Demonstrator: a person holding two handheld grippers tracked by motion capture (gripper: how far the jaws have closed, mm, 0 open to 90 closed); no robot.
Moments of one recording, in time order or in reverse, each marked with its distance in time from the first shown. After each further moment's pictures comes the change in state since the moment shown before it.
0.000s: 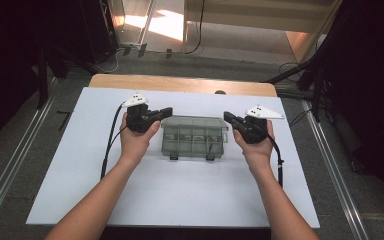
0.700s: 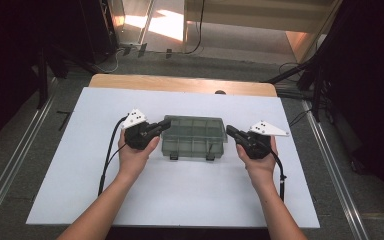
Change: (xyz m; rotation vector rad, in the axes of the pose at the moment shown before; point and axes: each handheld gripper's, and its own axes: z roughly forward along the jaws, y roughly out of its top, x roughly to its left) left arm -0.019 -0.034 -0.017 -0.048 0.047 0.083; right arm 0.007 -0.036 -0.020 -0.008 0.018 0.019
